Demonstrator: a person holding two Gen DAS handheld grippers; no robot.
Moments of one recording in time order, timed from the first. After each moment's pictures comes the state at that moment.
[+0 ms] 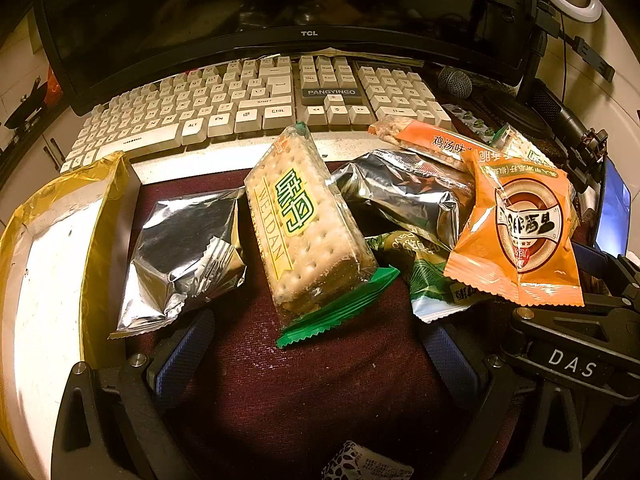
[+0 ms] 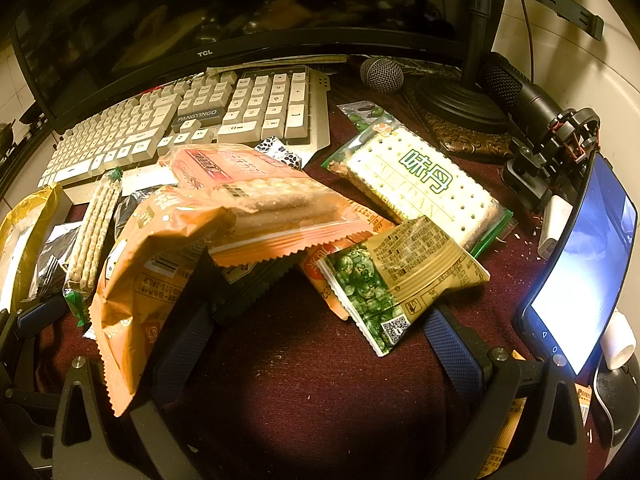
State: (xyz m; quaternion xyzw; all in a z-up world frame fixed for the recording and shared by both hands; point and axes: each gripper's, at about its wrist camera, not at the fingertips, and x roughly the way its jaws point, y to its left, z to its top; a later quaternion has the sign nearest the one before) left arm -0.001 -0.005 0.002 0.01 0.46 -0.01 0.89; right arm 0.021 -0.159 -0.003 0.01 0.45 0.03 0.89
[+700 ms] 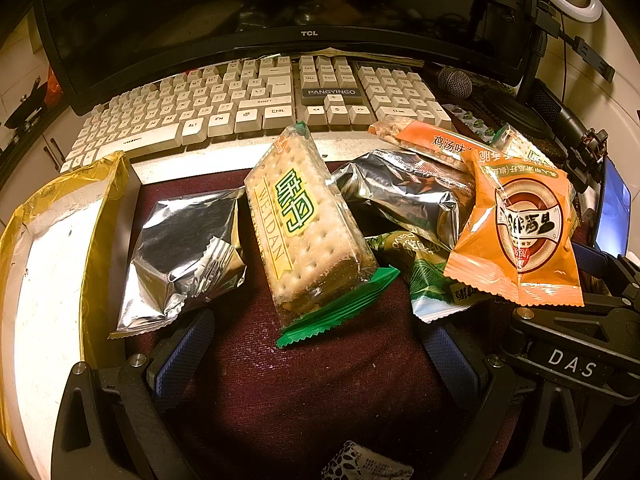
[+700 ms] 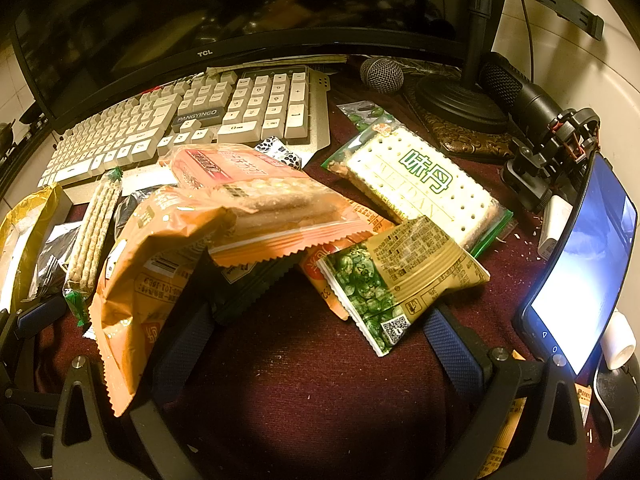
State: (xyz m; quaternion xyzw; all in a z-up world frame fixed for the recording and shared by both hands) left arm 0.001 -0.002 0.001 0.01 0.46 -0.01 0.89; right arm 0.021 -0.159 -0.003 0.01 0.45 0.03 0.89
